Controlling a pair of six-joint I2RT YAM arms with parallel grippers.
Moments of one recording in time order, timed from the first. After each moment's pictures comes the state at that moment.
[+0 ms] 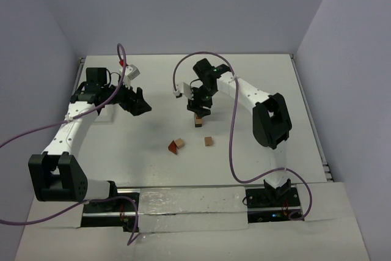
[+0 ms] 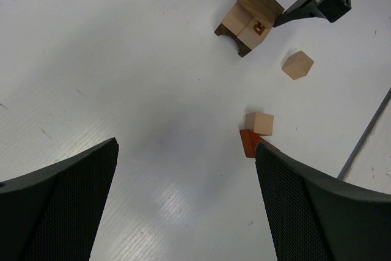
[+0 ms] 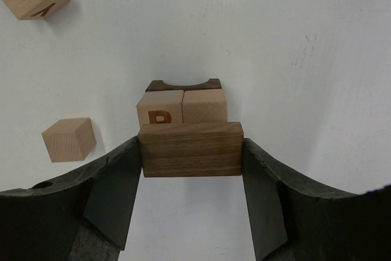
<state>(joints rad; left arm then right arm) -0.06 1.36 1.12 -0.56 0.78 0.34 0.57 2.04 1.75 -0.98 -0.40 -0.98</state>
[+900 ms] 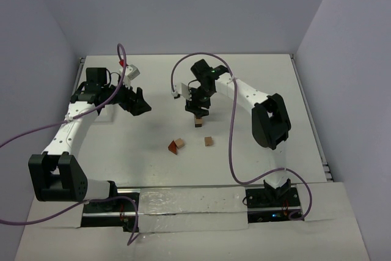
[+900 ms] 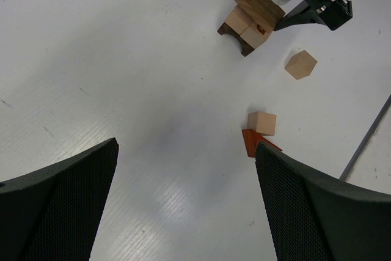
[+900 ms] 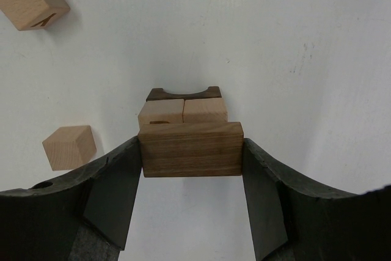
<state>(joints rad) -0.06 1.36 1.12 -0.56 0.77 0.34 0.59 2.04 1.74 -0.96 -0.39 -0.96</state>
